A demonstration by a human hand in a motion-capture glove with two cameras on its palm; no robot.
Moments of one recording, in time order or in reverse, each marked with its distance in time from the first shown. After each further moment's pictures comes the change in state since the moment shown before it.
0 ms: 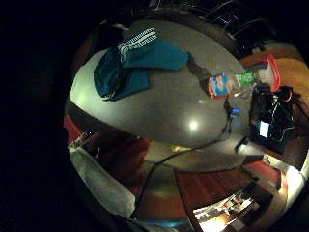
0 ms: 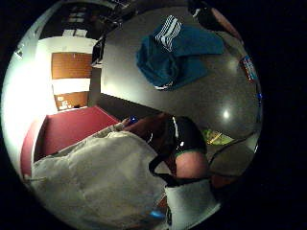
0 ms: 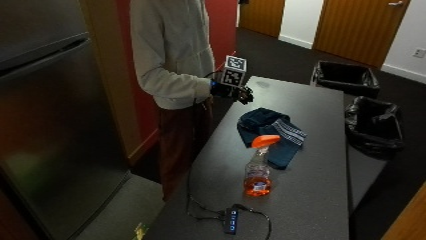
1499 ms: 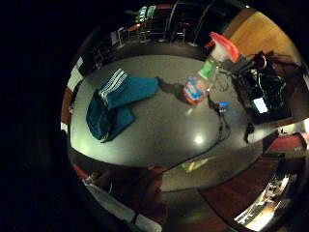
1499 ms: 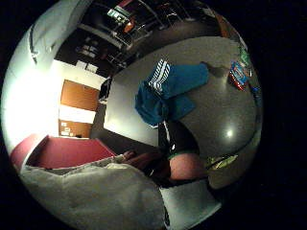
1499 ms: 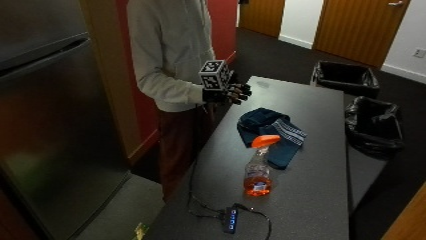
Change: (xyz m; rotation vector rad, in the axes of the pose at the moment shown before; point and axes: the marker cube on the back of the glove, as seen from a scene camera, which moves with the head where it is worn) arm 0.051 0.023 -0.011 0.479 -0.079 0.287
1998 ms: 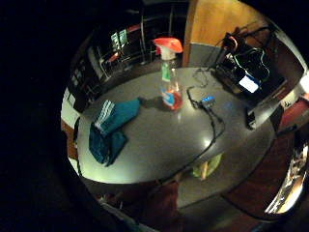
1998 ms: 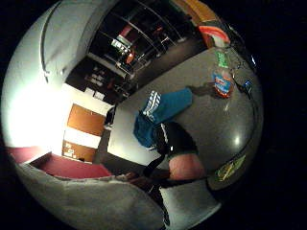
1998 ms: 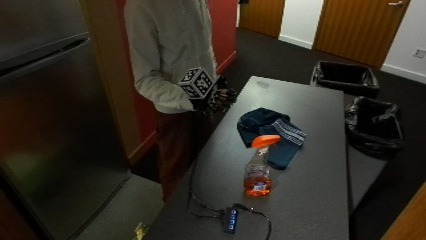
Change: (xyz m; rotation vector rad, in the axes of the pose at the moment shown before) arm 0.071 0.013 -0.026 0.279 -0.100 0.205
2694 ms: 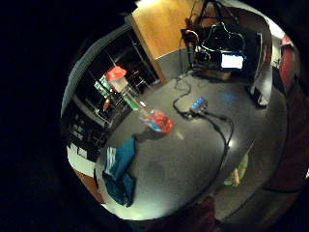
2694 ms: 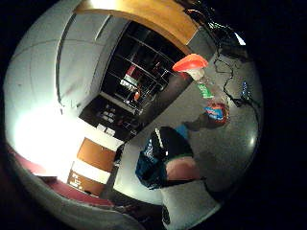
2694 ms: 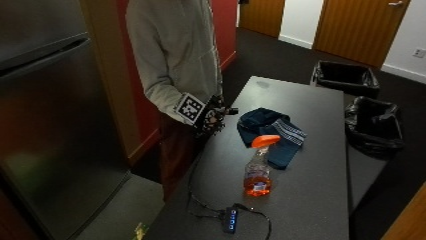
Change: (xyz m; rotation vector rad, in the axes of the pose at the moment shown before) arm 0.081 -0.032 0.028 0.328 -0.166 0.264
